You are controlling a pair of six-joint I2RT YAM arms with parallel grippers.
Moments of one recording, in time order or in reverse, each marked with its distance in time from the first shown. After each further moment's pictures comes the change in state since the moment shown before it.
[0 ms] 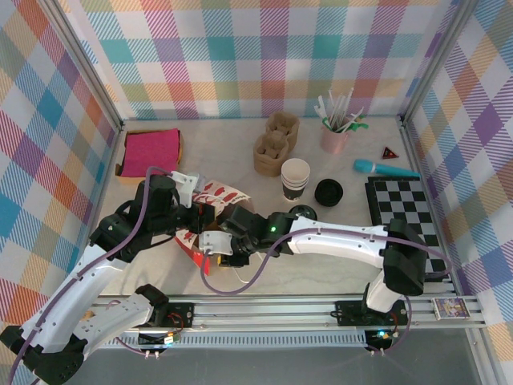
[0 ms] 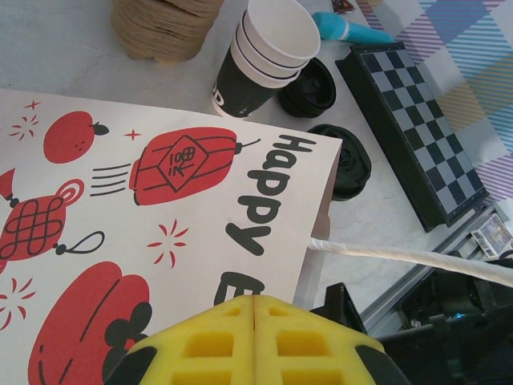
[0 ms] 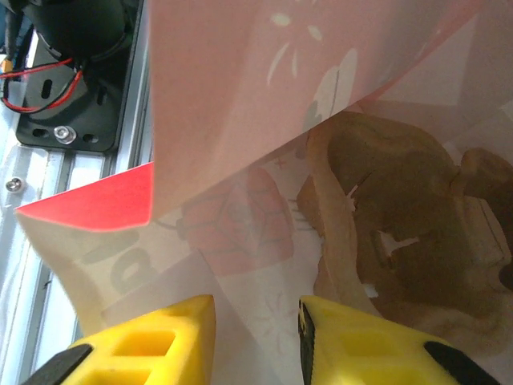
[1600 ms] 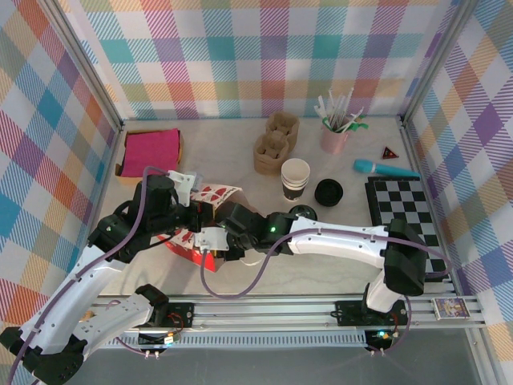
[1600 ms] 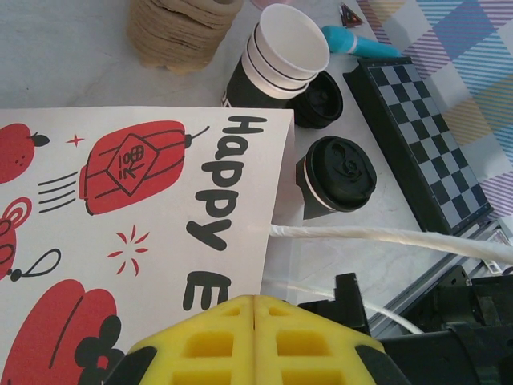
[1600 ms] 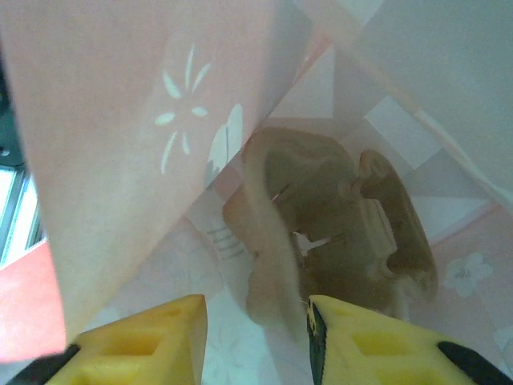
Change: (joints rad) left arm 0.000 -0.006 0.006 -0.001 -0.034 -0.026; right arm 0.002 -0.019 0.006 0.092 0.129 -0.124
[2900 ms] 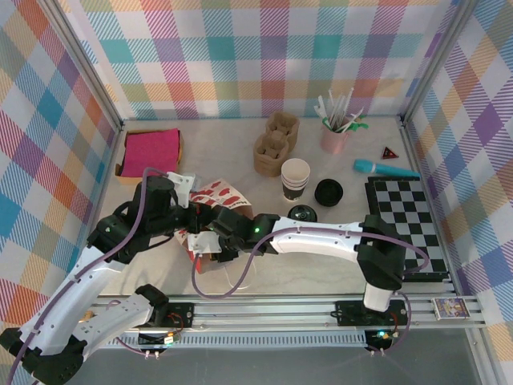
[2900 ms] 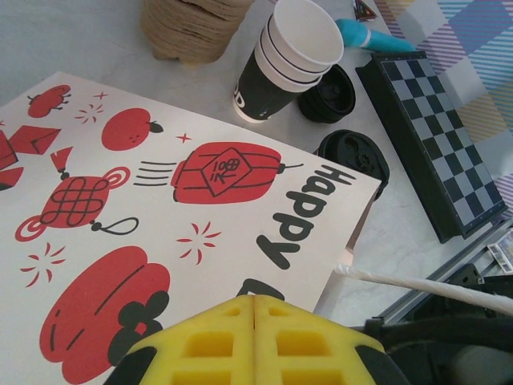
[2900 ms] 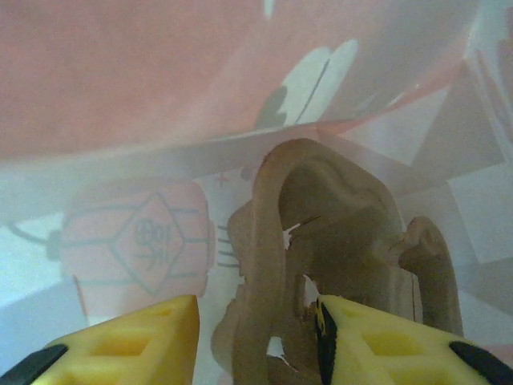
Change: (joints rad) left arm 0.000 -0.006 0.001 -0.027 -0.019 0.001; right arm 0.005 0.151 0.053 0.024 0.025 -0.069
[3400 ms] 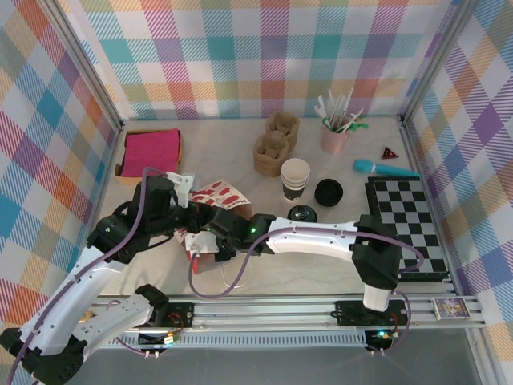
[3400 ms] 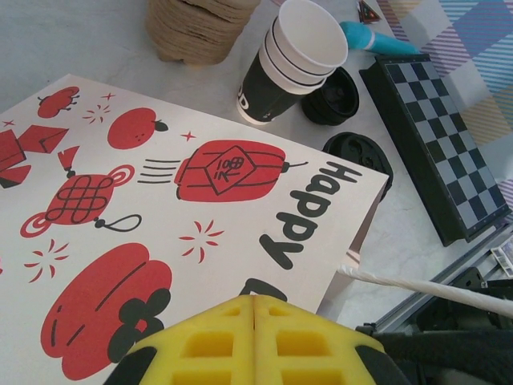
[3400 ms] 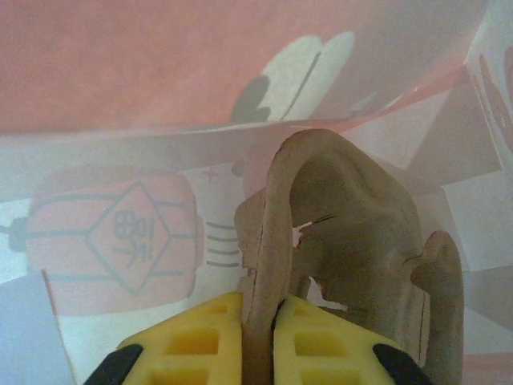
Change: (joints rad) left arm 0.000 0.004 0.000 -0.001 -0.012 -0.003; right arm 0.010 0.024 0.025 0.000 0.031 -0.005
